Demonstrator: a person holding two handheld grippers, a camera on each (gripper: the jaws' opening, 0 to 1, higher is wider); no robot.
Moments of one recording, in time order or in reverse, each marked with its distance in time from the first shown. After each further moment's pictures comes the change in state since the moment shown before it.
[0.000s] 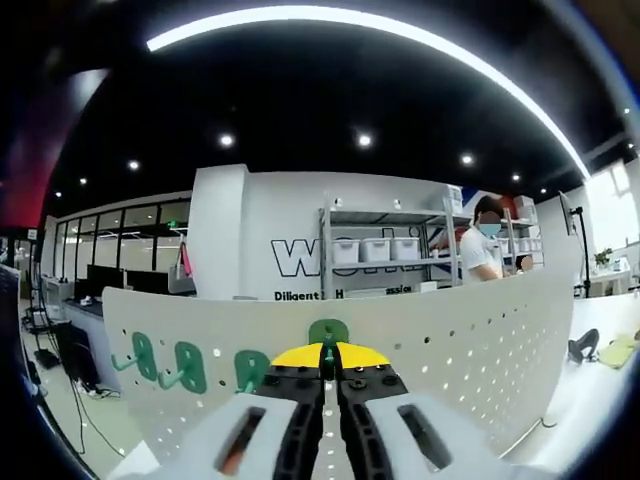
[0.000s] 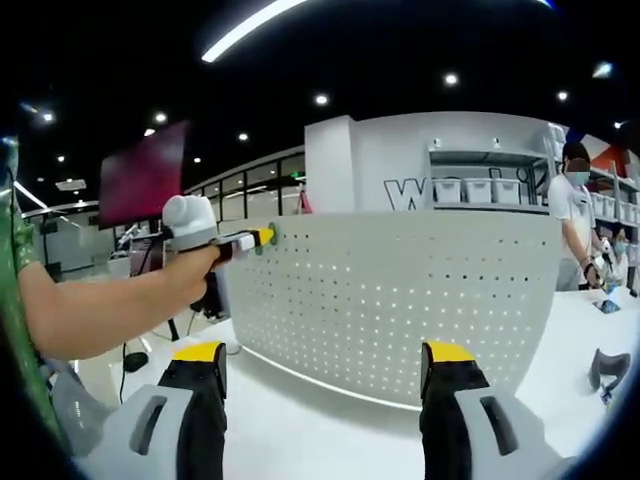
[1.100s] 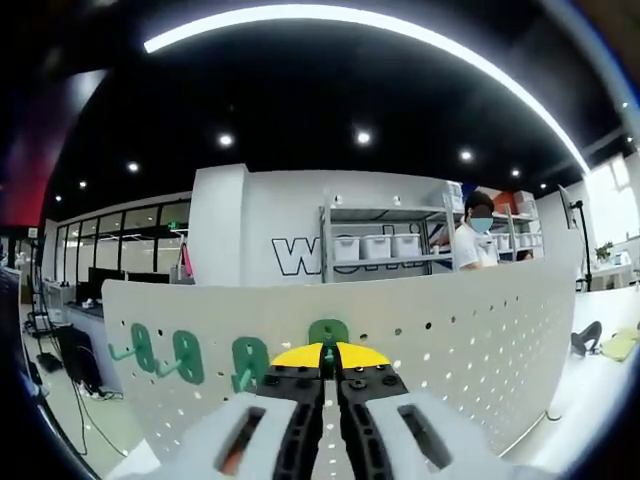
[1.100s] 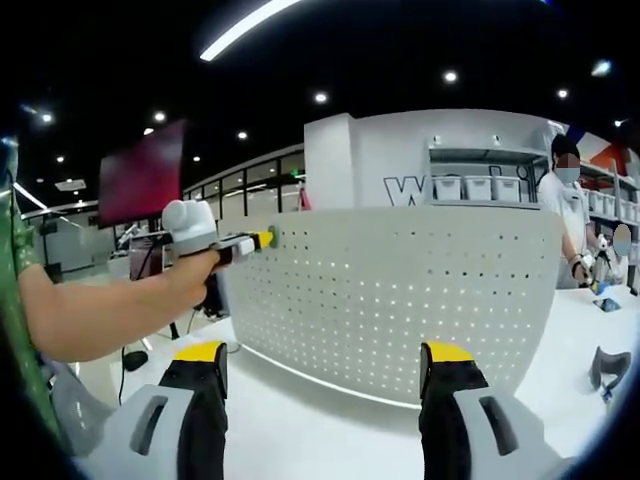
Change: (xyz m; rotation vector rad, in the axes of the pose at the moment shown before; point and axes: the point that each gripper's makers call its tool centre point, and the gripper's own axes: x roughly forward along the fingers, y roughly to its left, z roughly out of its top) left arm 0.000 0.000 -0.012 0.016 0.007 0.006; right arm 0.003 -0.001 -0.003 0.002 0.009 0.005
